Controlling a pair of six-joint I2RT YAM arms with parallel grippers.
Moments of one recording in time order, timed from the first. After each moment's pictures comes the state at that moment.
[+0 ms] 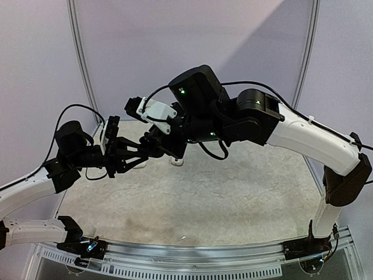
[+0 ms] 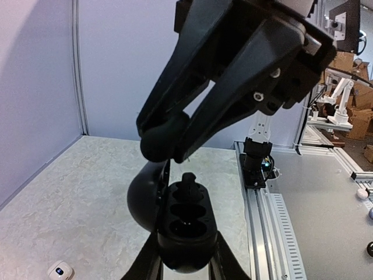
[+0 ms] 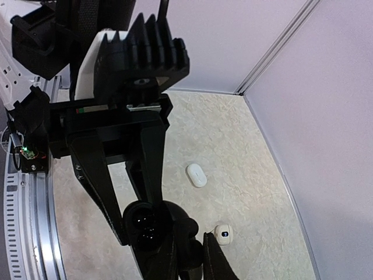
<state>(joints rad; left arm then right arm) -0.61 0.91 0.62 0.29 0.83 -0.04 1.29 1.87 2.12 -0.75 0.23 -0.30</state>
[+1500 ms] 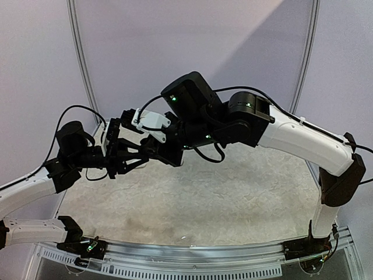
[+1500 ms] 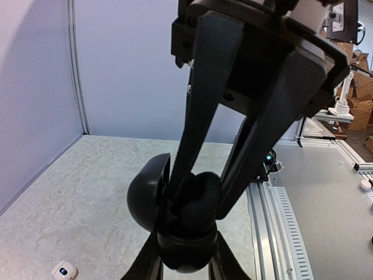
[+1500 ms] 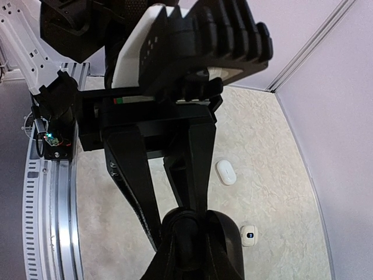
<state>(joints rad) -0.61 0.92 0.62 0.26 0.84 0.01 1.29 1.91 2.14 -0.80 0.11 -0.30</state>
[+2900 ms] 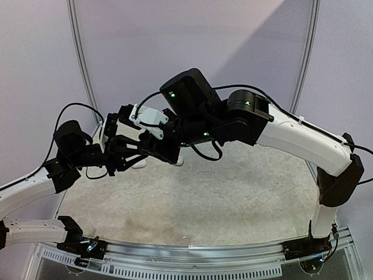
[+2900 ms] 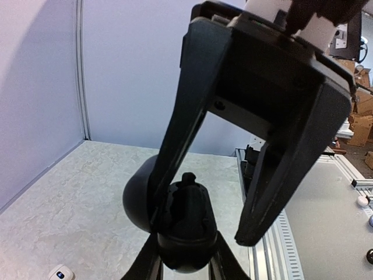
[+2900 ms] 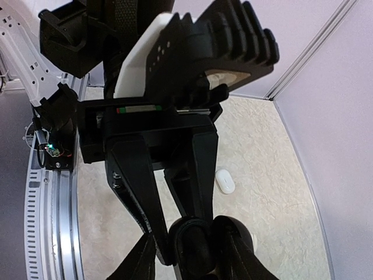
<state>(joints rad) -0.61 0.92 0.62 0.33 0.82 -0.08 1.29 1.93 2.19 -0.79 0.11 -0.29</state>
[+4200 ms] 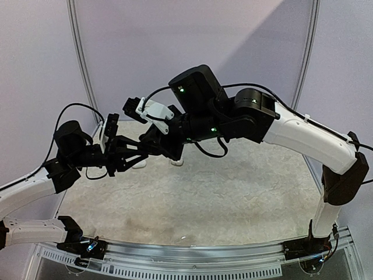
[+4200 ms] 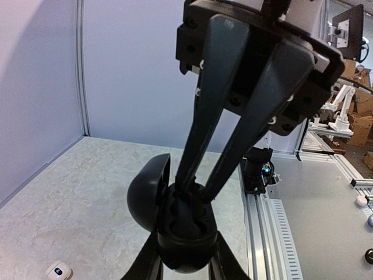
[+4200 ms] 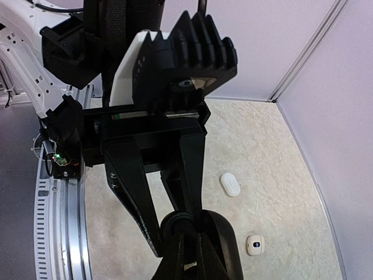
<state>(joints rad) -0.61 0.91 0.62 0.32 0.80 -0.08 1.26 1.89 2.12 -0.74 0.05 -0.25</state>
